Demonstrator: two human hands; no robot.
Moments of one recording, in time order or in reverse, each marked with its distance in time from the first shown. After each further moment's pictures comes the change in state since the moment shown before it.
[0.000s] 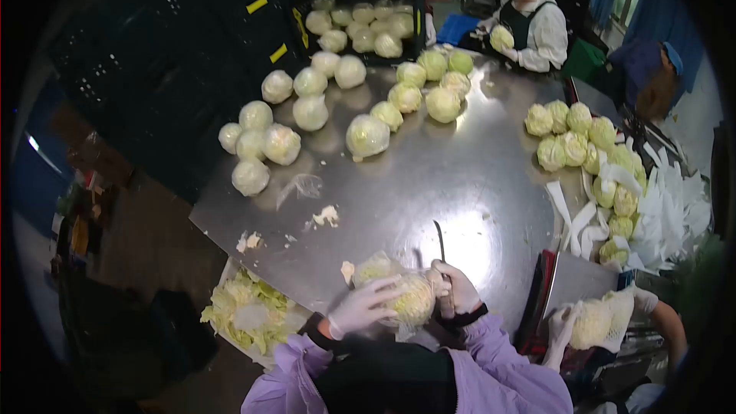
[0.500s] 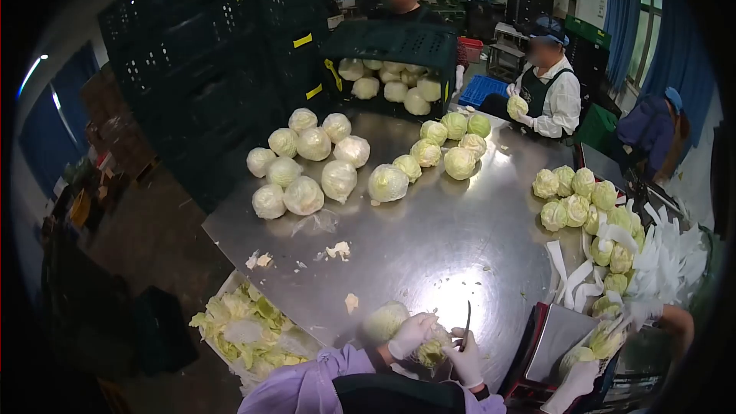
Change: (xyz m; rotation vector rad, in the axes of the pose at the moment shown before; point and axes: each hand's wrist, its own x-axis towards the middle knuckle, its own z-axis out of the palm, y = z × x) left_hand 0.069 -0.012 0.118 -0.942 0.253 -0.457; right_hand -0.084 0.046 -0.013 -1.112 0.635 -0.545
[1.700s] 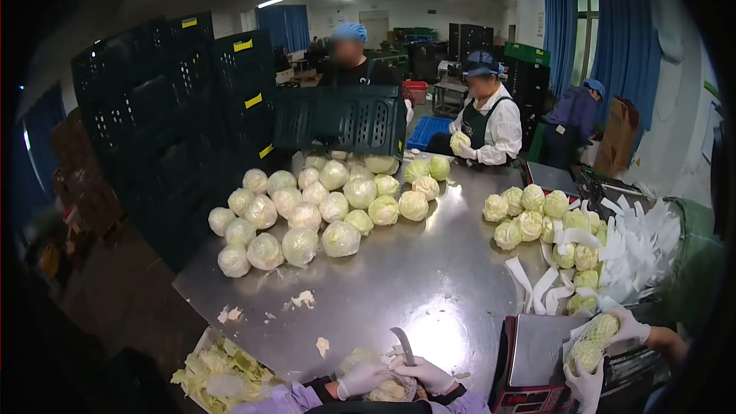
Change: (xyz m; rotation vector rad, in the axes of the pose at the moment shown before) left_hand -0.051 0.048 -0.039 1.137 -0.437 0.083; right_hand 0.031 -0.022 0.013 0.498 -0.750 0.355
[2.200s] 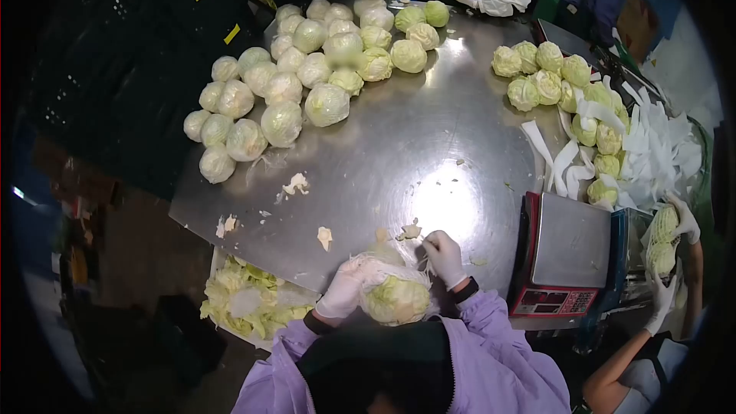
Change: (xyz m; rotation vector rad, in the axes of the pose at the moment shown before) left_hand -0.035 0.023 -0.011 -1.399 0.379 -0.096; right_hand 0.026 0.061 -0.037 -0.778 0.852 -0.316
